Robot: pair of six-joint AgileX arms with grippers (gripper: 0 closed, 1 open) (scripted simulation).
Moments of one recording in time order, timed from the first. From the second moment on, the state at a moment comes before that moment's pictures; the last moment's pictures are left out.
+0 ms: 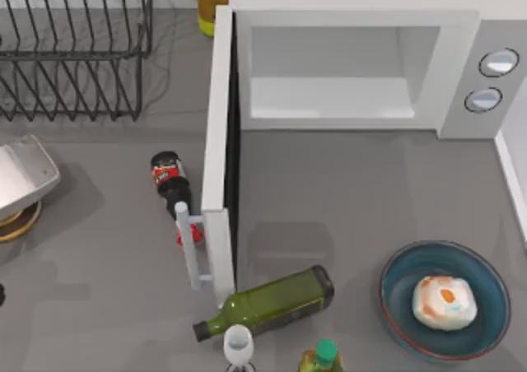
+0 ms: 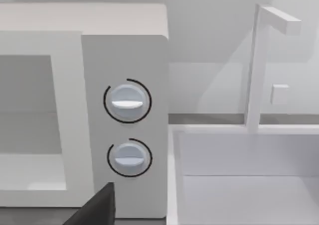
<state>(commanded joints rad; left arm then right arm) 0.23 -0.21 0.00 -0.17 0.22 0.00 0.00 0.00 0.00 0.00 0.00 0.00</state>
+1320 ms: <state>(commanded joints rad) 0.66 -0.06 -0.03 0.01 0.65 -0.02 0.00 0.00 0.00 0.00 0.00 0.00</state>
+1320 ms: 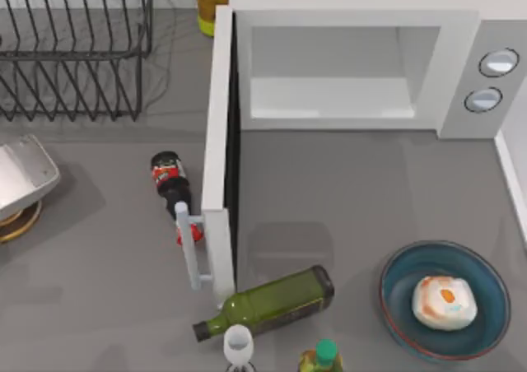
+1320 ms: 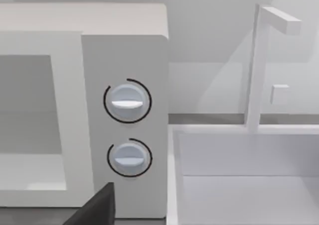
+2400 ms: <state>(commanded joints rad) -0.13 0.71 0.52 -0.38 0.02 -0.30 0.00 0.00 0.00 0.00 0.00 0.00</state>
